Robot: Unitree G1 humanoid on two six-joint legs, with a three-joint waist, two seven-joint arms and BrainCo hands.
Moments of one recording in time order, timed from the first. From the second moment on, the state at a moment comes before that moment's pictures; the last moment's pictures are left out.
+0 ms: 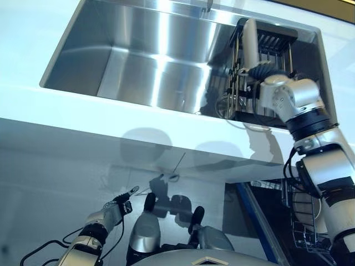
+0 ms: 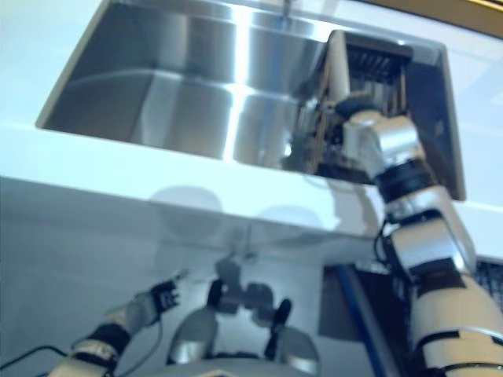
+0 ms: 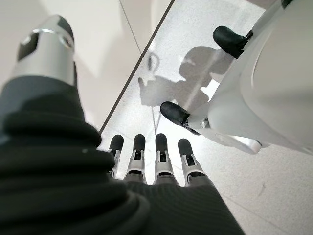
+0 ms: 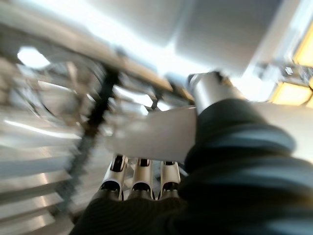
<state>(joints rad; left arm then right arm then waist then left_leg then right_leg) -0.16 0.35 -0.23 0.83 -0.77 0.39 0.18 -1.13 -0.63 0.41 0.61 0.66 0.72 -0.48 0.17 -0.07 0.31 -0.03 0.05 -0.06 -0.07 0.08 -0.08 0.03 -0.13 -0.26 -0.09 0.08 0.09</state>
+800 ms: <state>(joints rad) -0.14 0.37 -0.21 0.83 -0.68 0.41 0.05 -1.22 -0.75 0.42 0.66 0.60 0.71 -0.31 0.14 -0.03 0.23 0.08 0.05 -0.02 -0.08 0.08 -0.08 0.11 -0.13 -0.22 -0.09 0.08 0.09</state>
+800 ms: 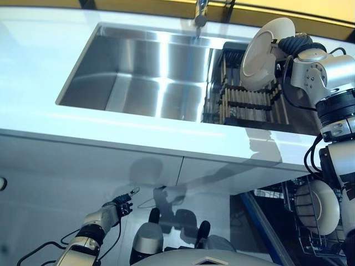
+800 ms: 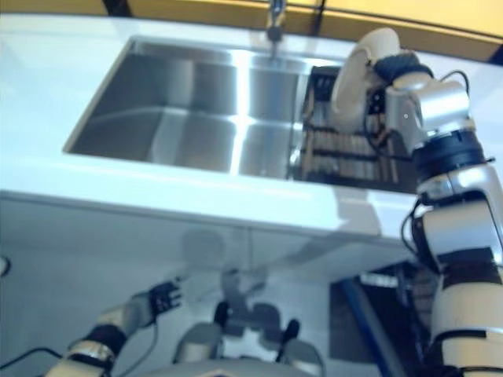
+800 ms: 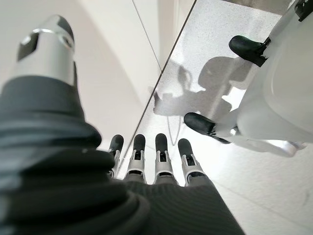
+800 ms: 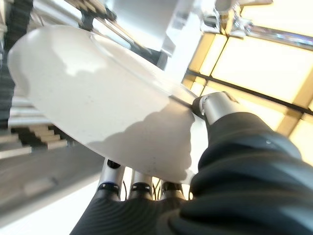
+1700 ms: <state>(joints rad) -0.04 0.42 -0.21 0.84 -0.54 0.32 -0.06 -1.18 -1.13 0.48 0.58 0.38 0.55 0.12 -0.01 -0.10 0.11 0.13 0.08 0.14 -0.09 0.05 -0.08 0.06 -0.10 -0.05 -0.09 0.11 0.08</state>
